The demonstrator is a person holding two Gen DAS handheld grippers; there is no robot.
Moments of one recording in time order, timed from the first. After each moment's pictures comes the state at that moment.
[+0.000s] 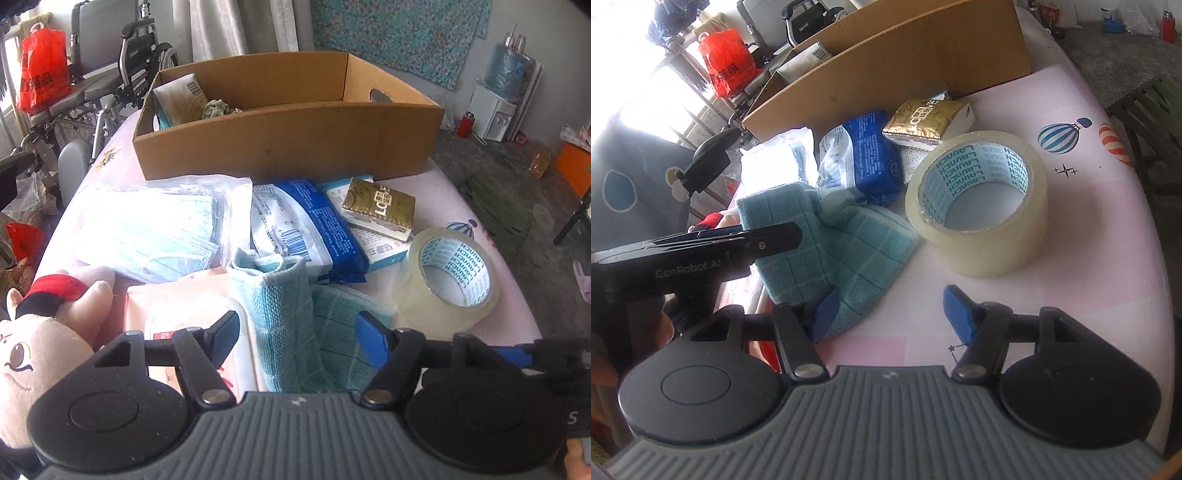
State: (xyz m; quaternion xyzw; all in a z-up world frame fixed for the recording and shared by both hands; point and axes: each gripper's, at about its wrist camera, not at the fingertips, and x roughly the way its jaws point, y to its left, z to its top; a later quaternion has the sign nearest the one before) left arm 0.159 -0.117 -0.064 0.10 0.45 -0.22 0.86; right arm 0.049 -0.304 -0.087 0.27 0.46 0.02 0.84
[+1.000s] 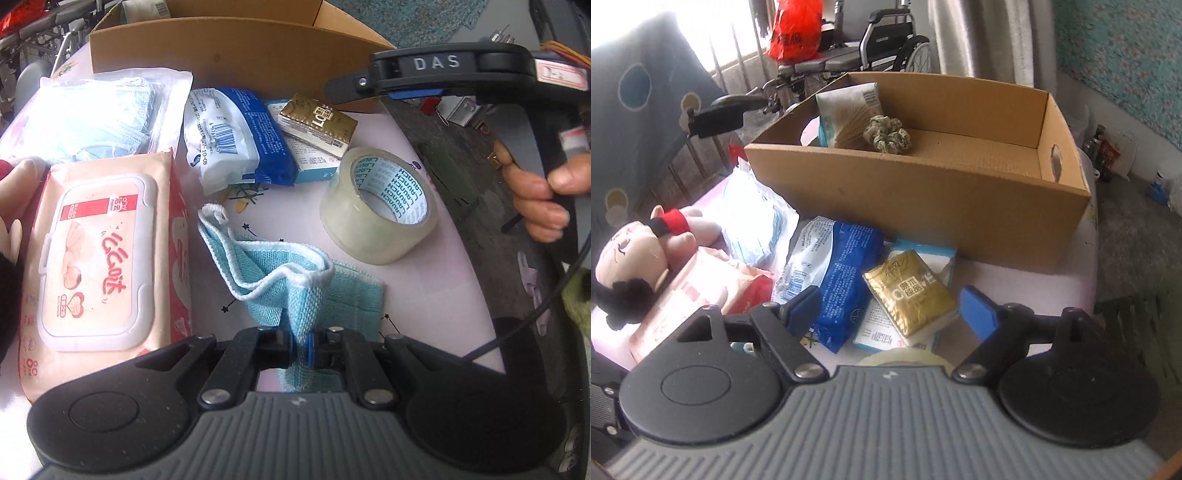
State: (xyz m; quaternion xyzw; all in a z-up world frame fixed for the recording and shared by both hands) left arm 0.119 -0.120 -0.100 0.03 0.53 -0.28 0.80; right arm 0.178 -0.333 -0.038 0.00 0.43 0.10 0.90
